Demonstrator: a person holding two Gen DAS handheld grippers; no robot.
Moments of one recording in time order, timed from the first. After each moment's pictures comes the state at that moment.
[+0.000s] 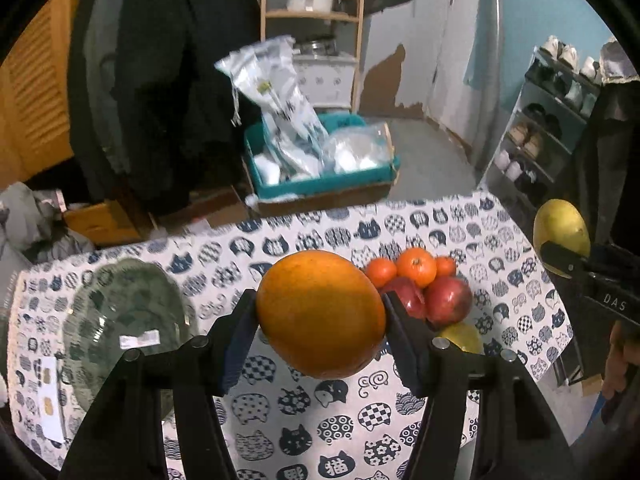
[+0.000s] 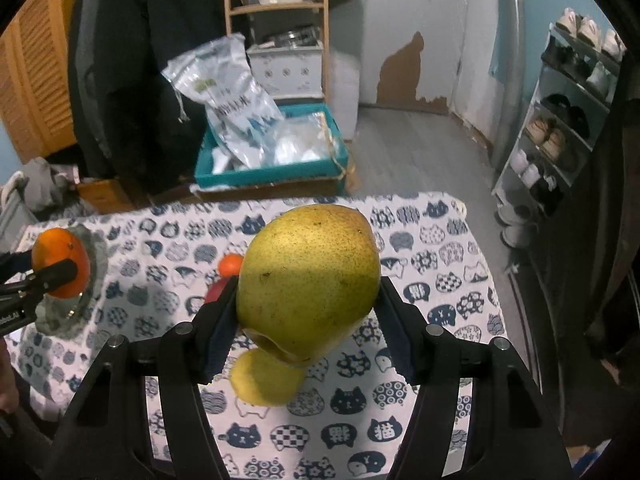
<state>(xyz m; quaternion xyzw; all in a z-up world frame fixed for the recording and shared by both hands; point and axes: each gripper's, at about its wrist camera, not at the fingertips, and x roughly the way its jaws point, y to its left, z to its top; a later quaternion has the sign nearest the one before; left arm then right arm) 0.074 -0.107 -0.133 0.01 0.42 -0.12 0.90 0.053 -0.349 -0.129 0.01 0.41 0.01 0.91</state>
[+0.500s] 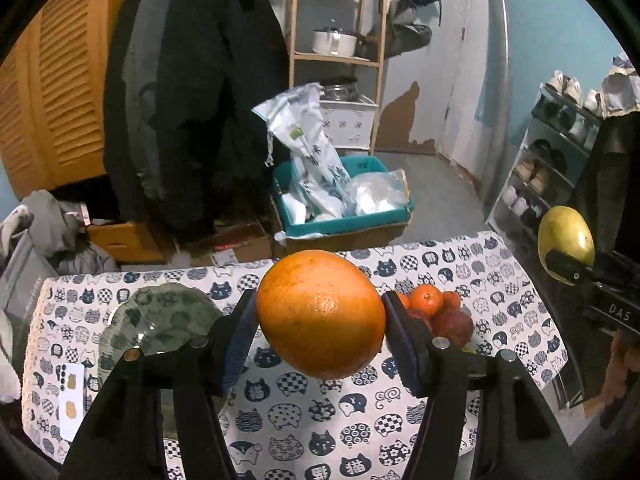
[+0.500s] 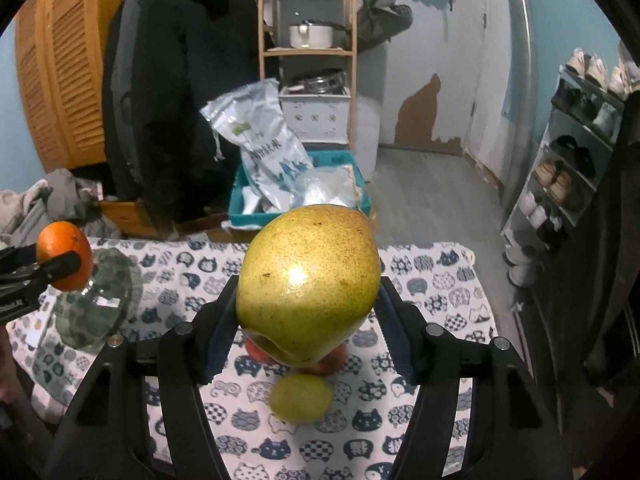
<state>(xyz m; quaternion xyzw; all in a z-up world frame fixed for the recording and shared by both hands) 0.056 -0.067 -0.087 0.00 0.37 -0.09 0.93 0.038 -0.314 -0.077 0.00 0.35 0.04 0.93</state>
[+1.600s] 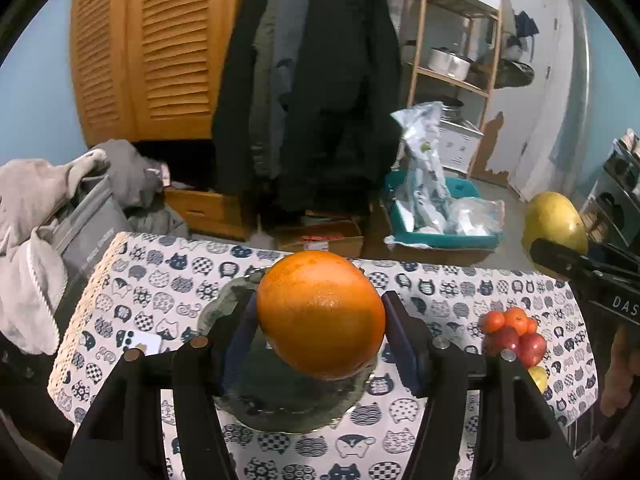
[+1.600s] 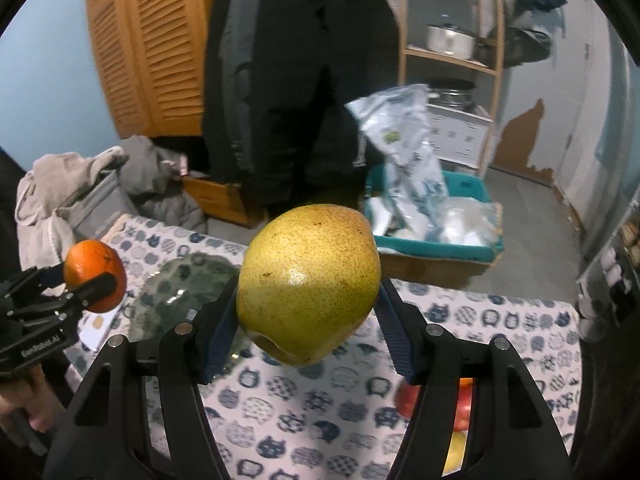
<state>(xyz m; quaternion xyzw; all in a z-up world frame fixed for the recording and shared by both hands) 0.047 0.086 -0.100 -0.06 0.37 0.04 0.93 0.101 -0.126 -0.068 -0.04 0.37 0.19 0.91</state>
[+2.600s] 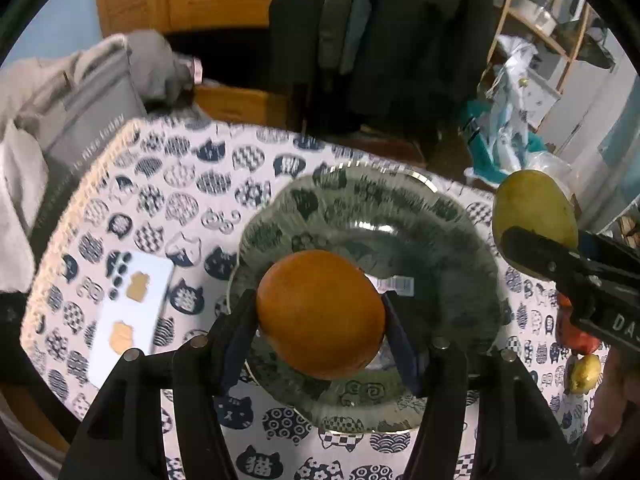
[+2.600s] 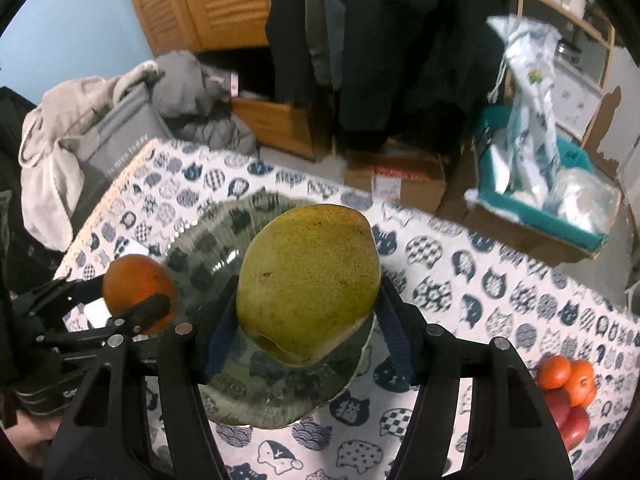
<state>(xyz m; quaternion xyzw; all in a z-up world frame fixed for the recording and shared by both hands) 0.086 0.170 -0.232 -0.12 0.50 0.09 0.85 0.153 0.017 -0.187 -0.07 0.48 0.27 0.83</state>
